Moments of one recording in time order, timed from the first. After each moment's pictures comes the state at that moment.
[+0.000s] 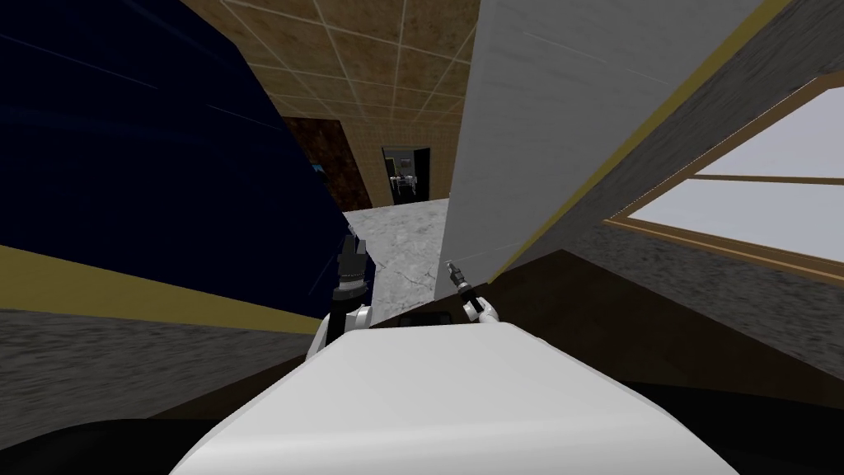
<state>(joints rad) -0.11 -0.14 0.02 -0.67 0.31 -0.87 -0.35</state>
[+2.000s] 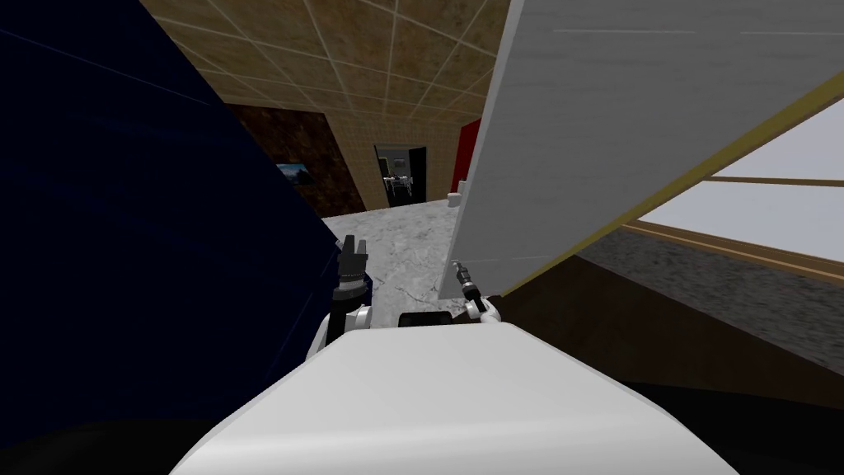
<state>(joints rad) -0.10 -0.12 -0.10 -0.68 0.22 -0.82 -0.27</state>
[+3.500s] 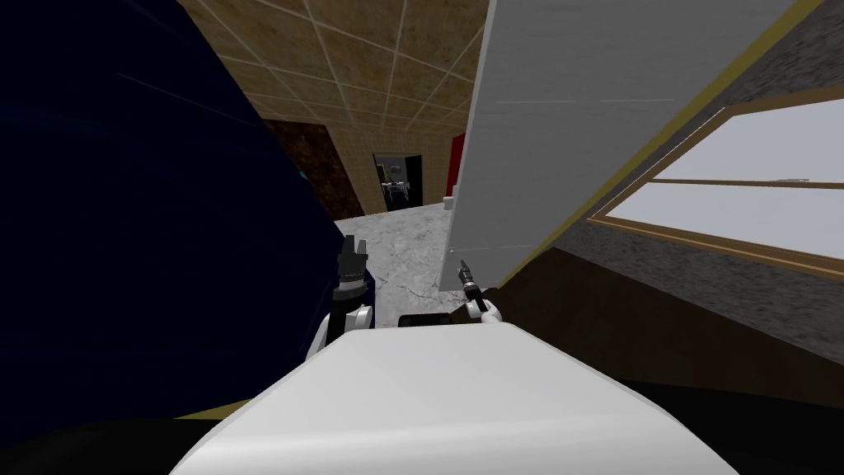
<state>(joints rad) -0.12 -0.12 -0.14 -0.64 0.20 -0.83 -0.24</state>
